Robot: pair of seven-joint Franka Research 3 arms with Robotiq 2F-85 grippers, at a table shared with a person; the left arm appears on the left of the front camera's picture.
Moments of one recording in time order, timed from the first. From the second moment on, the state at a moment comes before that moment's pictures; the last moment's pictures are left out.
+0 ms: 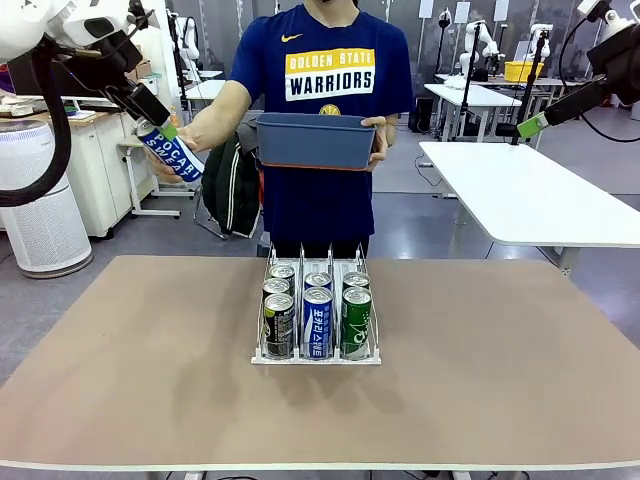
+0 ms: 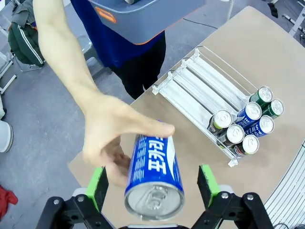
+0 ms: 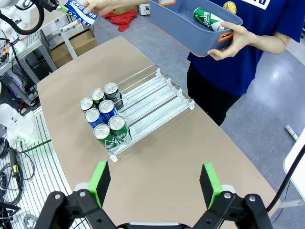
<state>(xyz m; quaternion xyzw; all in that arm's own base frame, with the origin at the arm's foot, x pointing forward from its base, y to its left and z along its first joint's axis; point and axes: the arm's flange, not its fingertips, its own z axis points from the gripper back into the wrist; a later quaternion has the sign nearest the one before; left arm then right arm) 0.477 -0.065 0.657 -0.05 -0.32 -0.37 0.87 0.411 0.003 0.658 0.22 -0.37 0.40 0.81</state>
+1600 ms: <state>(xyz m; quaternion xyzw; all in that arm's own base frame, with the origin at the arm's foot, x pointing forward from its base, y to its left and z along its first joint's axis) 0.474 -0.060 0.644 -0.06 -0.30 -0.36 0.88 0.411 0.003 0.658 0.22 -0.37 0.40 0.81</state>
